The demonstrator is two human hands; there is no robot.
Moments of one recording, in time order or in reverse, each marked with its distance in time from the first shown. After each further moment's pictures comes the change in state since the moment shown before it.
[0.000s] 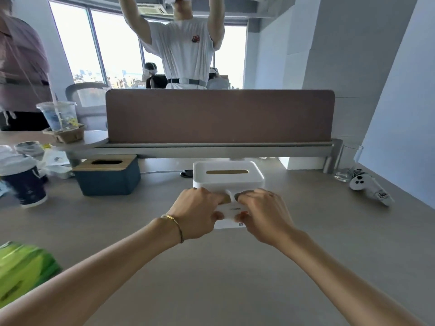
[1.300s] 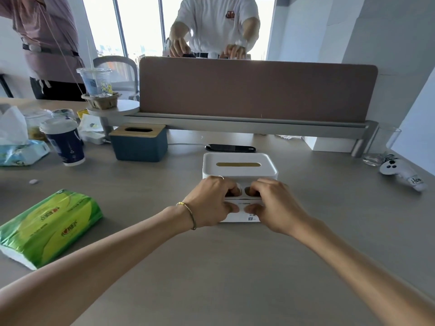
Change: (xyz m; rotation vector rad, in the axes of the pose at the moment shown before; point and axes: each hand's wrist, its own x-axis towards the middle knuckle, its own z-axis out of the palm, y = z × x) left_hand -0.061 -0.011 0.019 -0.392 0.040 -0.133; right_hand -0.021 -0.055 0.006 0.242 -0.117 -0.025
